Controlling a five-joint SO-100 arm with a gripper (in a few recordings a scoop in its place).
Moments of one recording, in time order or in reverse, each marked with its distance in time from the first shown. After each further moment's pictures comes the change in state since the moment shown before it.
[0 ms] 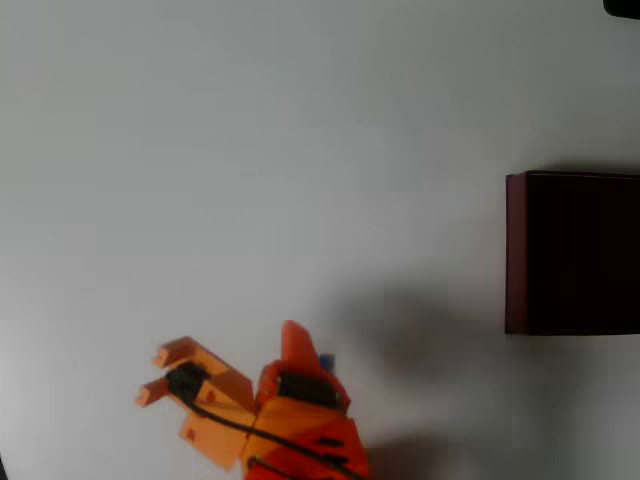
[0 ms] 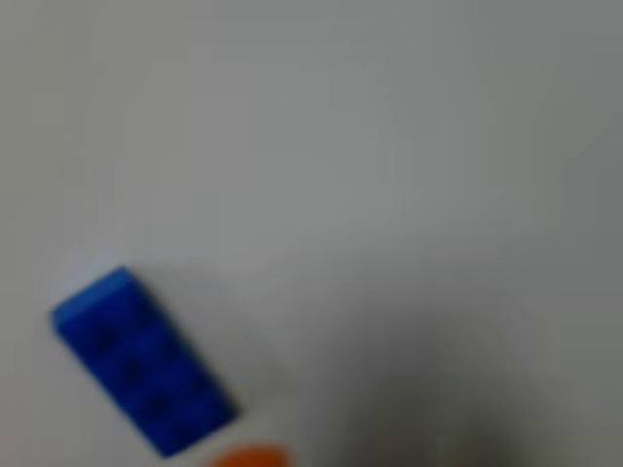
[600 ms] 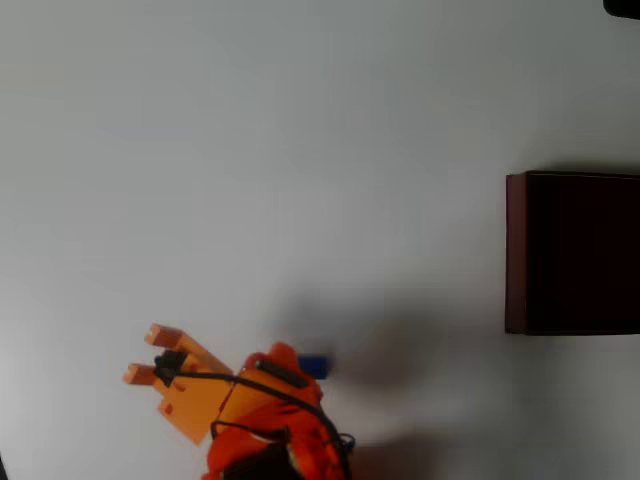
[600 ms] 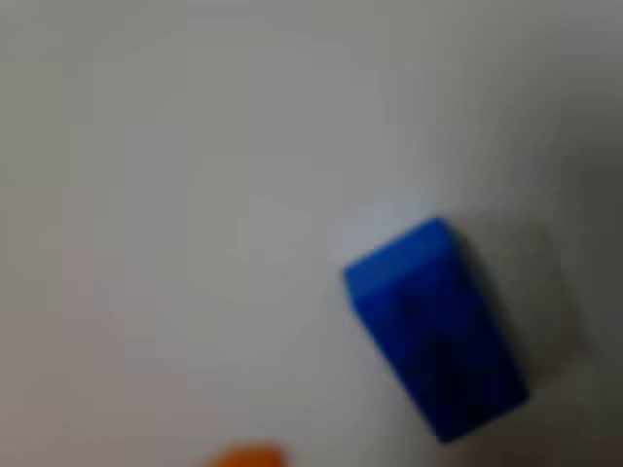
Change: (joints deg) arm -6.9 -9.3 1.2 0.1 13.9
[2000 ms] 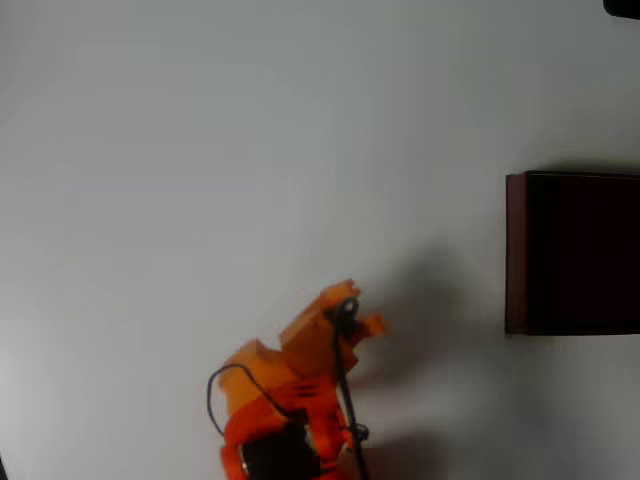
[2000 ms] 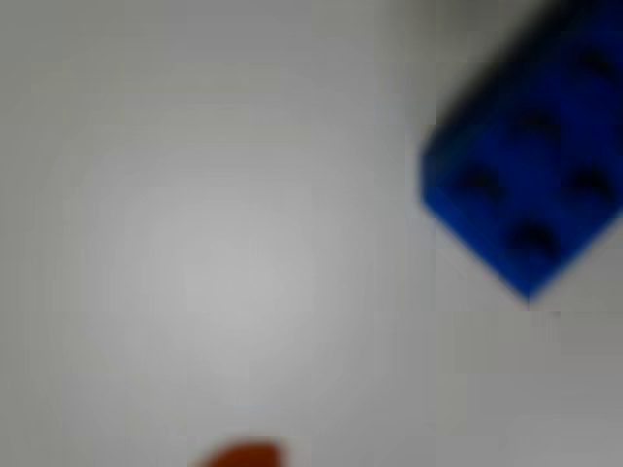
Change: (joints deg) arm 6.6 -3.5 6.8 -12.0 106.7
